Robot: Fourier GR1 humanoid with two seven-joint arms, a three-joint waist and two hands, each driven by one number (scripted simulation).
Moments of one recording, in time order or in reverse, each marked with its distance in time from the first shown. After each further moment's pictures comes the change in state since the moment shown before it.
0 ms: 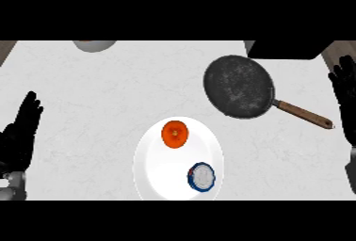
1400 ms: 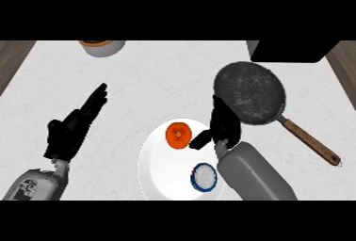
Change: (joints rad) left arm -0.136 -0.082 -0.225 -0.075 -0.032 -0.202 0.112; right arm -0.320 0.391 0.560 0.406 0.778 -0.033 0.896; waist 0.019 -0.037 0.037
